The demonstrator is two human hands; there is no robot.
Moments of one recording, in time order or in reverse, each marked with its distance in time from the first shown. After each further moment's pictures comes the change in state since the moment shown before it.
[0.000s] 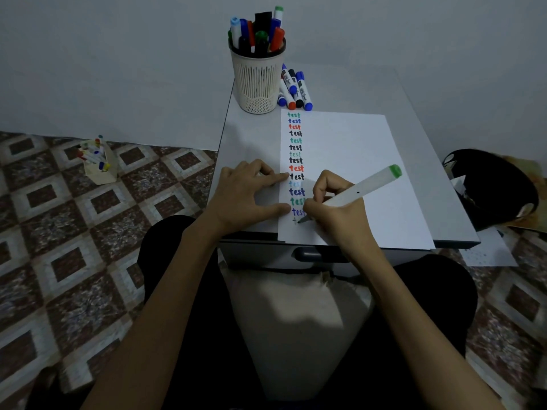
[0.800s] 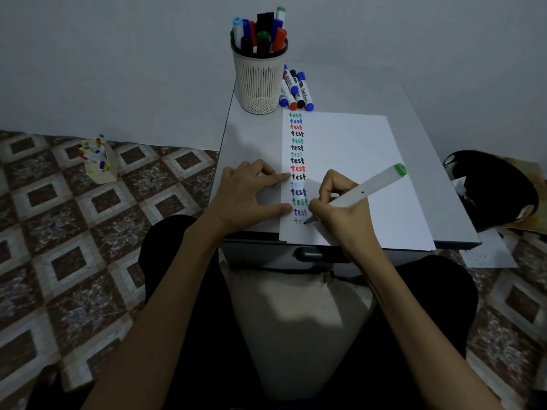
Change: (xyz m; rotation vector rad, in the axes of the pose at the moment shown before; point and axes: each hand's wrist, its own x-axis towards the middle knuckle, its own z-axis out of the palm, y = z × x) left_hand 0.000 -0.001 0.000 -0.017 0.006 0.011; right_hand 0.000 0.000 -0.001 -0.027 0.039 -0.009
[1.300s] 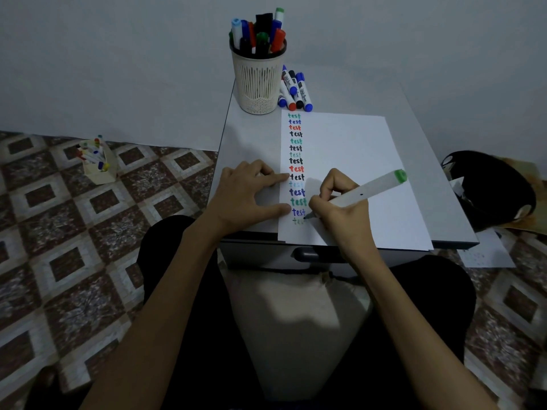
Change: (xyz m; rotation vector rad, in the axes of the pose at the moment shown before) left_hand 0.000 0.000 0.000 -0.015 0.004 0.000; right_hand -0.002 -0.001 0.001 0.018 0.060 -0.045
